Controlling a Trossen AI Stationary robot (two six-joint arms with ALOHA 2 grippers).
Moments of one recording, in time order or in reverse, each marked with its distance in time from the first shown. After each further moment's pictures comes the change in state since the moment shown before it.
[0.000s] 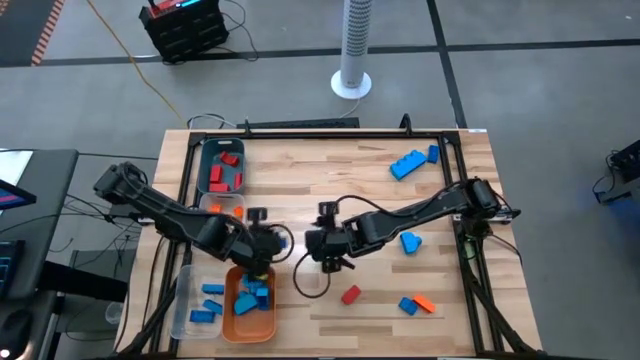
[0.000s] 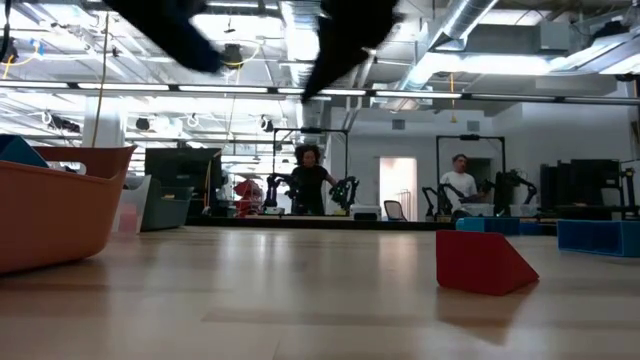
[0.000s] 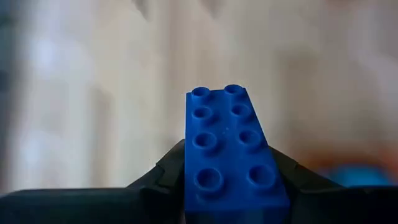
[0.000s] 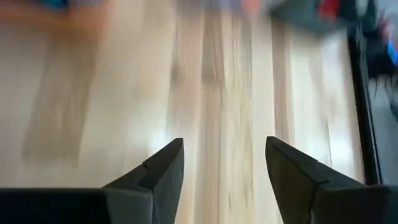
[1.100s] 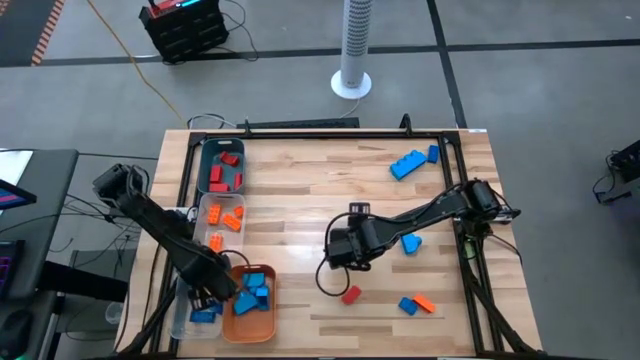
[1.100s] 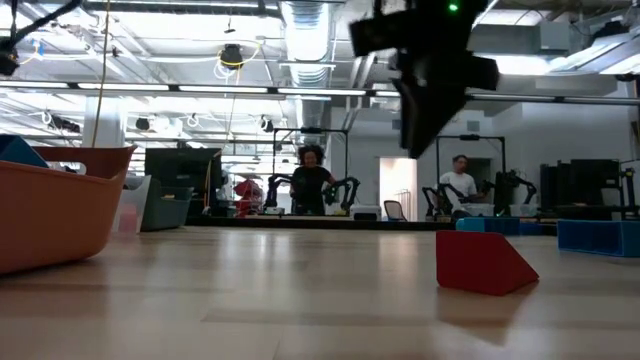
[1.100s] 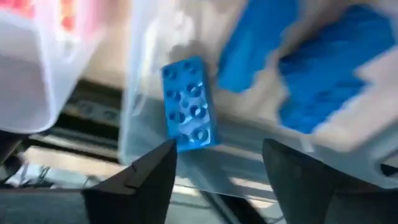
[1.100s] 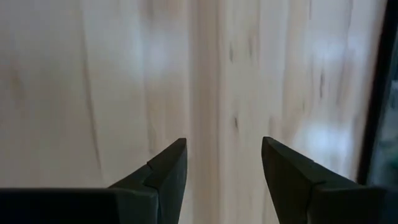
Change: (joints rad) left arm -0.266 -0.003 -0.286 -0.320 0.787 -0.750; right arm 0.027 0.001 -0.059 -0.479 0.029 0.295
